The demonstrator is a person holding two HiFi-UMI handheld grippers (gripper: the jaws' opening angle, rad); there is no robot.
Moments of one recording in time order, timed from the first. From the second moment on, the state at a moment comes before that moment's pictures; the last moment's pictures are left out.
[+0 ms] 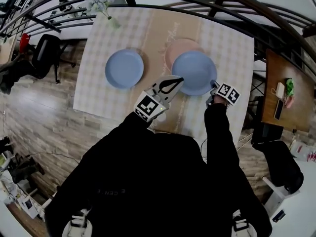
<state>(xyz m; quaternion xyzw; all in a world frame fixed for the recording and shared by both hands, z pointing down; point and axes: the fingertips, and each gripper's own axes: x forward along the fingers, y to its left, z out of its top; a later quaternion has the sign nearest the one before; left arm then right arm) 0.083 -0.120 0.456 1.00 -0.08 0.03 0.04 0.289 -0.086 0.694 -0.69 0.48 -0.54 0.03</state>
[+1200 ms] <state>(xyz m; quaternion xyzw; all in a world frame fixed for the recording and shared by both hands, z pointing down) 0.080 -0.155 0.481 0.99 -0.11 0.05 0.06 0.292 -0.187 0.702 -0.71 0.50 -0.49 -0.01</state>
